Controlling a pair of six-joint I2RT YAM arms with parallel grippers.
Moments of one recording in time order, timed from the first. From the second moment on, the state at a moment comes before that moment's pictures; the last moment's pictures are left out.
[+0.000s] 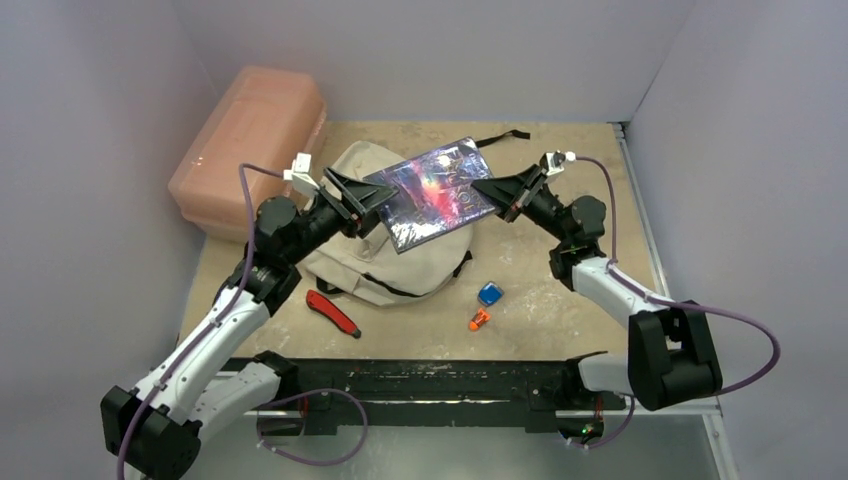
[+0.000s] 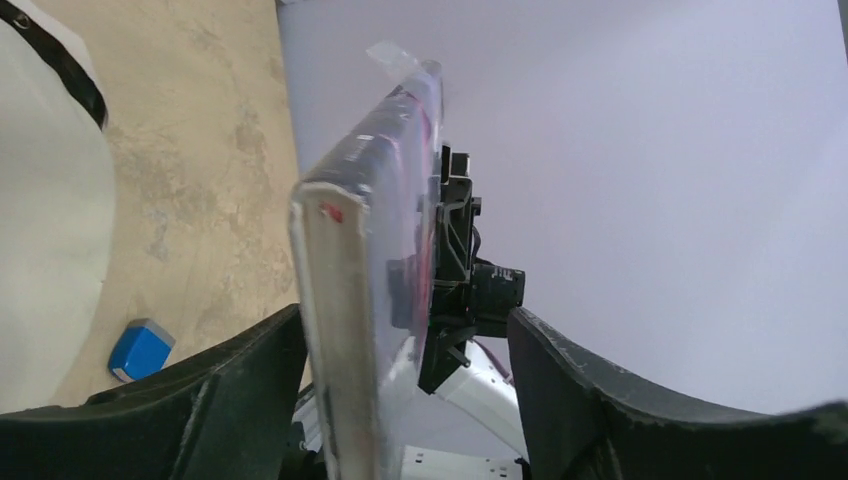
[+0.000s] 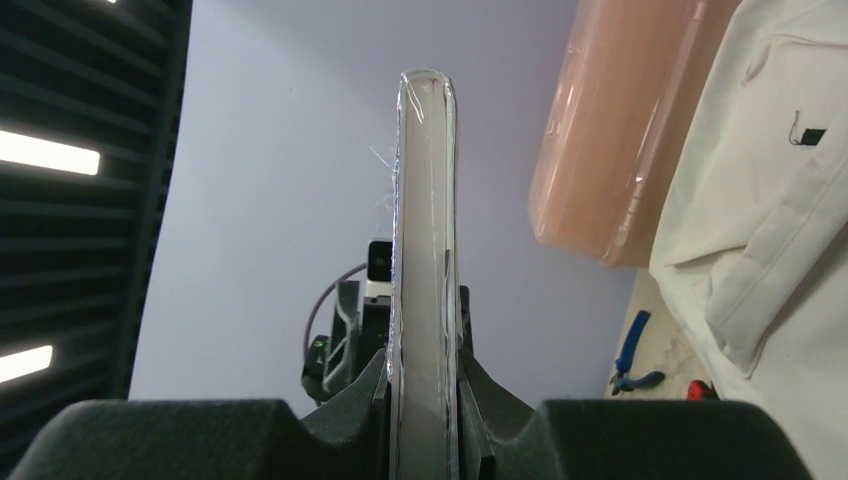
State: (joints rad) left arm -0.45 0.91 0.80 0.09 0.30 -1.33; right arm 0.24 1.30 0.63 0.98 -0.69 1.65
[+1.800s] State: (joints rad) left arm -0.24 1.20 0.84 0.56 1.10 -1.28; right arm 0.31 1.20 0.75 0.74 -1.22 1.28
